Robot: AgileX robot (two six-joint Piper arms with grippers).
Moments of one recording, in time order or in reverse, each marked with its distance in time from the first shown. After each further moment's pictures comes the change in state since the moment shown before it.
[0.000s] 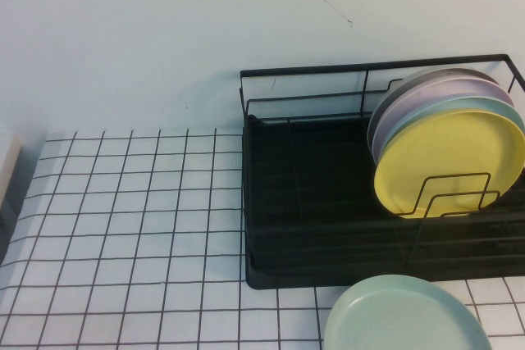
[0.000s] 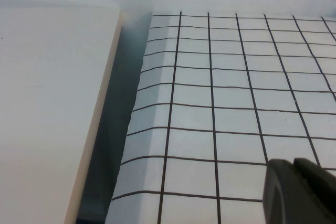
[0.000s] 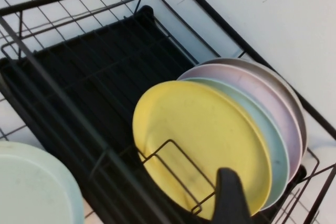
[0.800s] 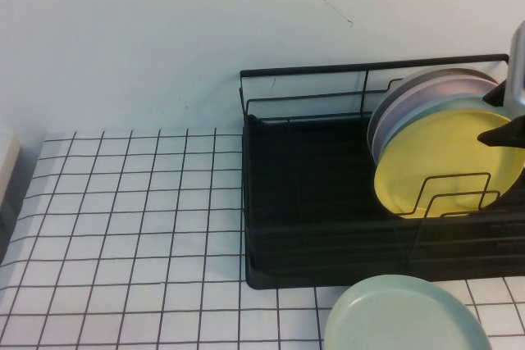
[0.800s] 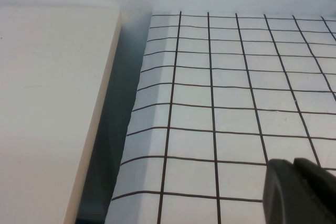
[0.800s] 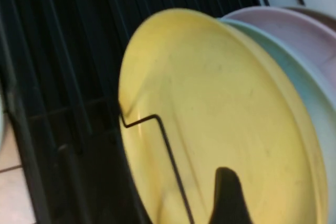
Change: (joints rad) right arm 0.108 0.680 -0.339 -0.075 -0.026 -0.371; left arm 0.000 0.000 0.000 0.000 0.000 0.000
